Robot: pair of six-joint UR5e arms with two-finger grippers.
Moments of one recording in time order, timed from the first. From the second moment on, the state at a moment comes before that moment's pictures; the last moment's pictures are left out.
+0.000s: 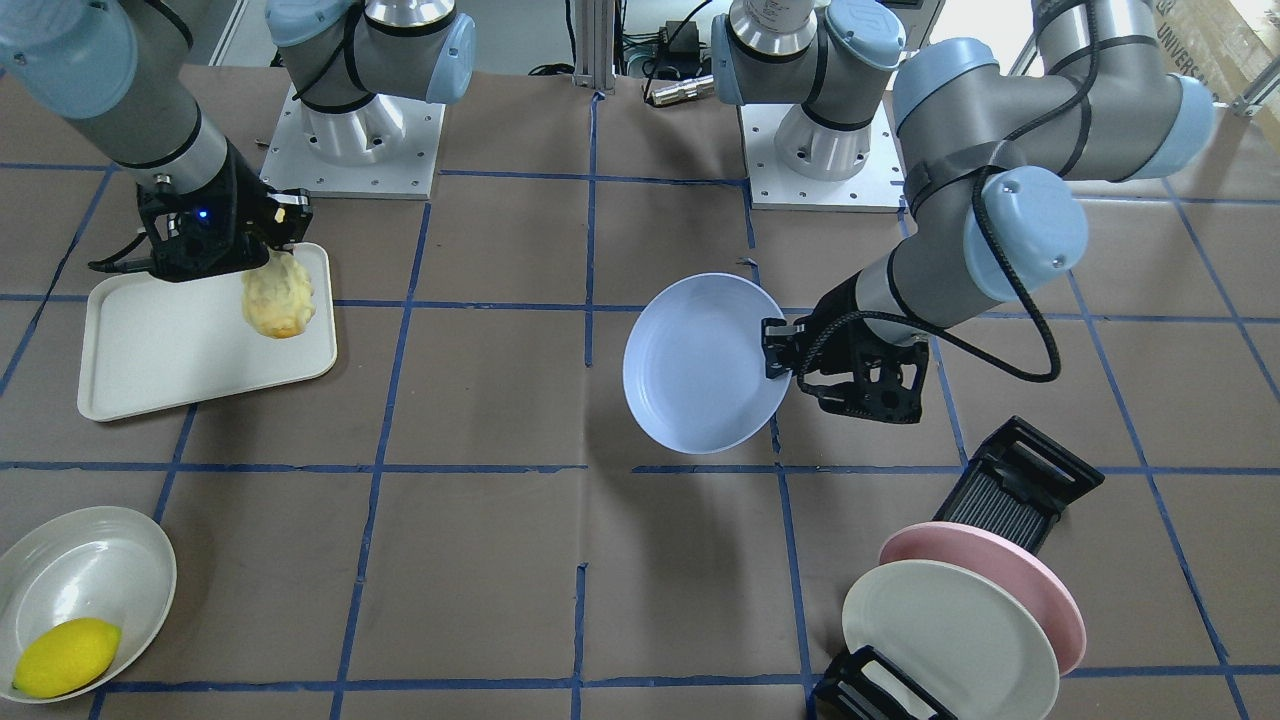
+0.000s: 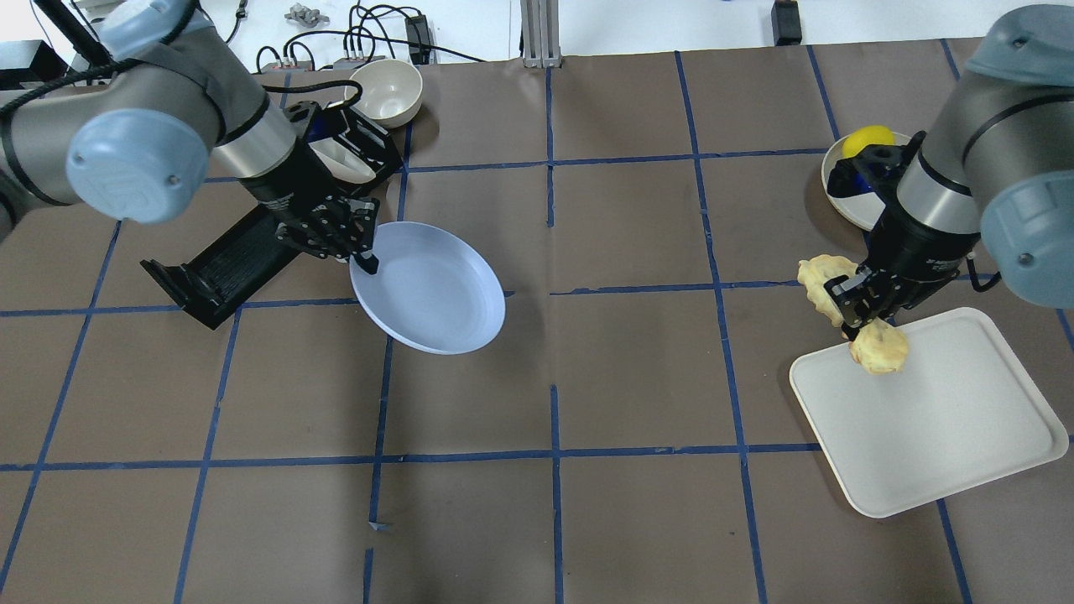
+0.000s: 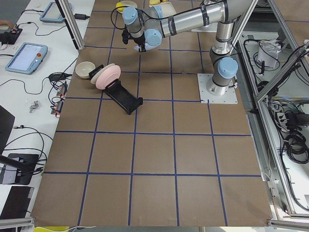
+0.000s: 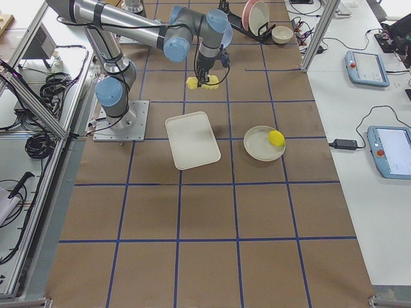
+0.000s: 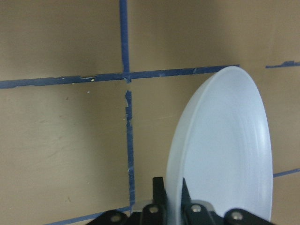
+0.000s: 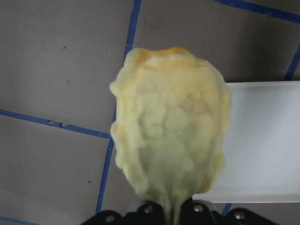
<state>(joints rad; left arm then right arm) -1.52 -1.79 -1.72 -1.40 1.29 0.11 1.42 -1.66 1.89 -1.59 -1.61 -0.38</state>
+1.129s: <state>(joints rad) -1.66 -1.92 -1.90 -0.91 1.19 -0.07 1.59 -1.62 1.88 -1.64 -1.59 -0.24</state>
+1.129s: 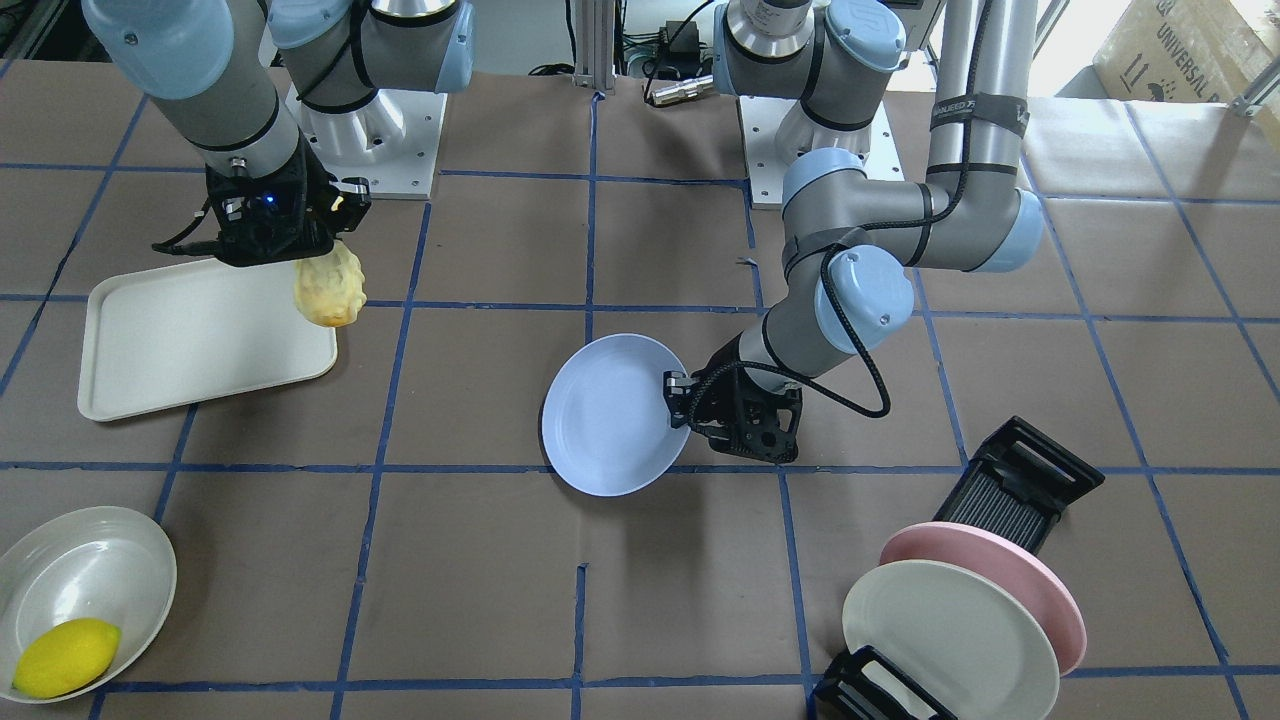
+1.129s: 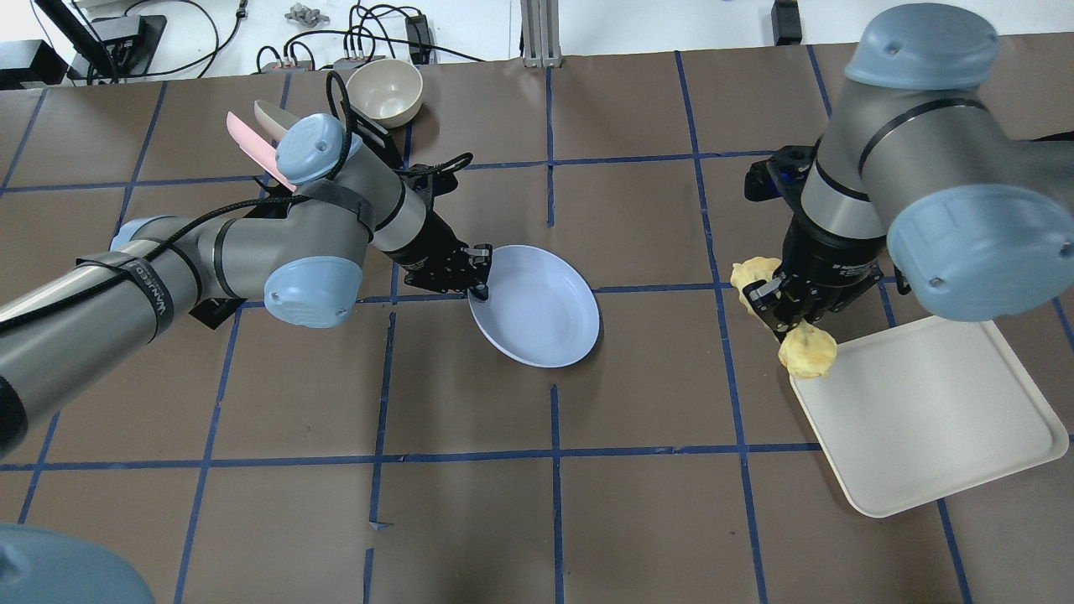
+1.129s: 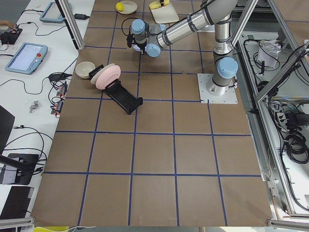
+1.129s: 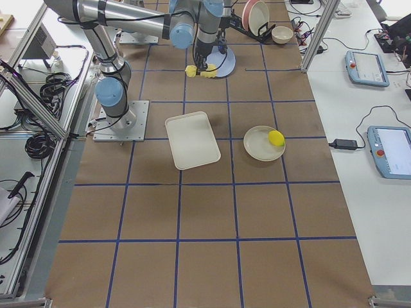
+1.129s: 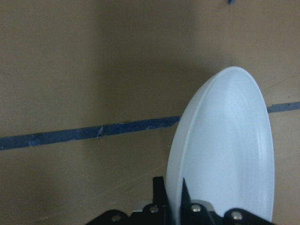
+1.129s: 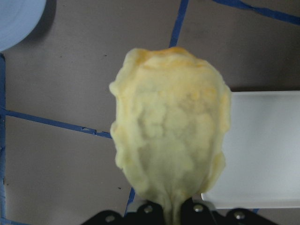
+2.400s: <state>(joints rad) -1.60 -1.68 -1.65 -1.42 1.51 -0.02 1.99 -1.03 1.44 -1.88 -1.56 0.07</state>
